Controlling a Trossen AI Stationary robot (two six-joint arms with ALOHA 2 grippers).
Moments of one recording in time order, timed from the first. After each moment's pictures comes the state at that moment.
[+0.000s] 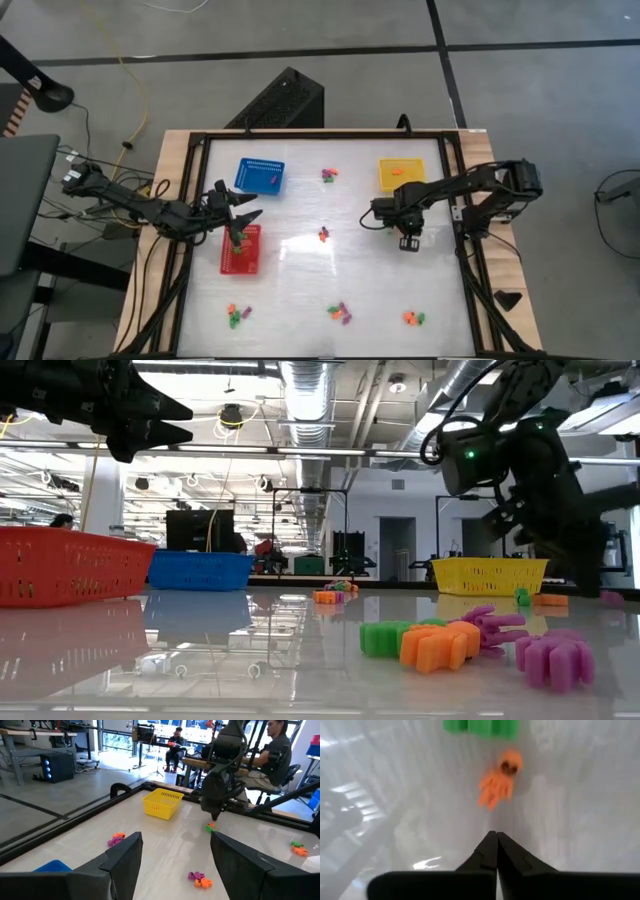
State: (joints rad) left arm -0.35 0.58 0.21 0.40 -0.74 -0.13; right arm -0.08 1.51 0.80 -1.06 -0.10 0.18
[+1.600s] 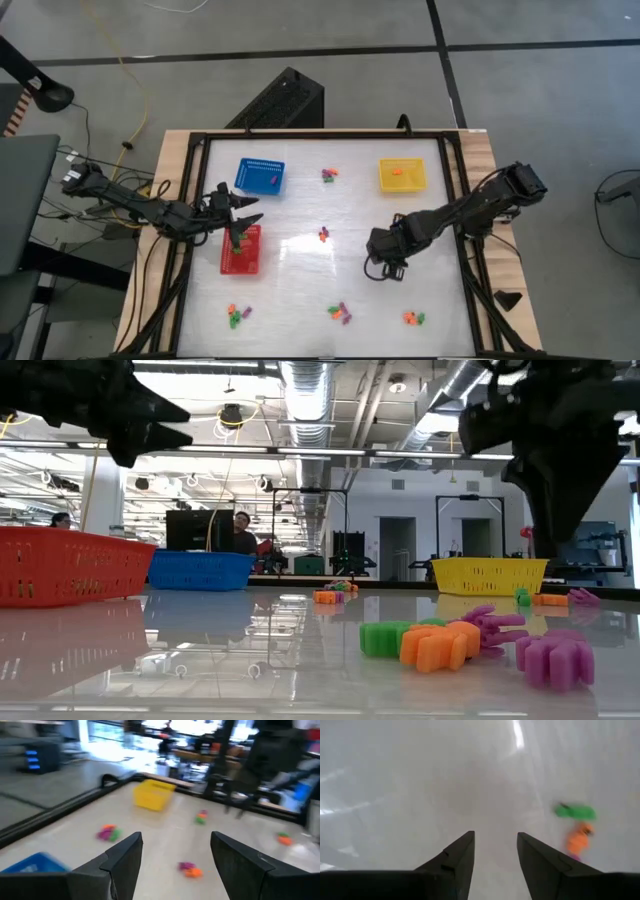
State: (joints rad) left arm -0.35 0.58 0.21 0.36 -0.65 -0.17; right arm 0.36 1.51 1.04 -0.94 0.08 0.63
